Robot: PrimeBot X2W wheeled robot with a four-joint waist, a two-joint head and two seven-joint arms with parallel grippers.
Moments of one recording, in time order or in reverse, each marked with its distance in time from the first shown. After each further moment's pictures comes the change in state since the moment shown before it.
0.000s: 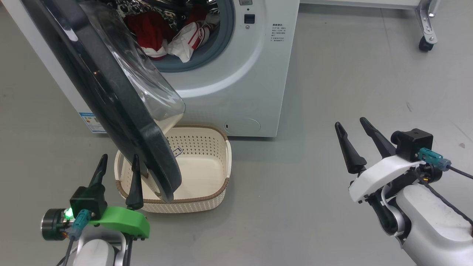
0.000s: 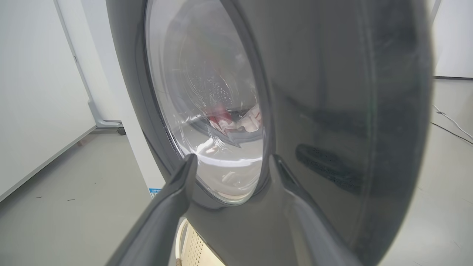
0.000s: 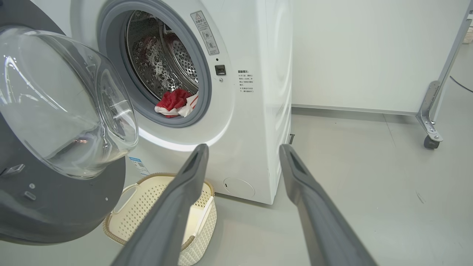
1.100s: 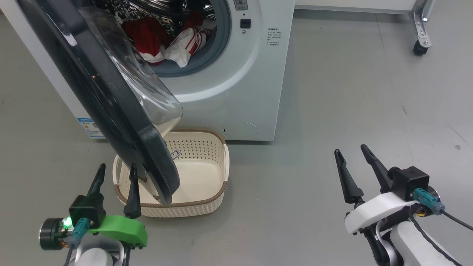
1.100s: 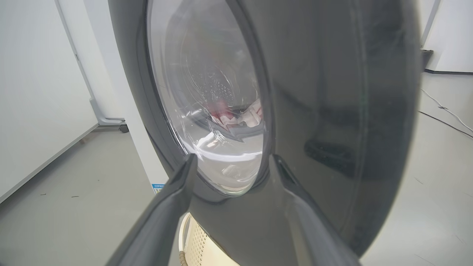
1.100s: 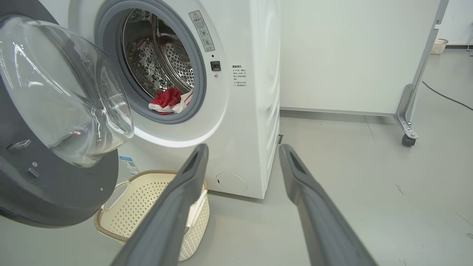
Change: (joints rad) left arm 0.037 -0.002 0.019 -0.003 0.019 -0.003 0.000; right arm 0.246 0.106 -0.217 -0.124 -0.262 -0.008 0.000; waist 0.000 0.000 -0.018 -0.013
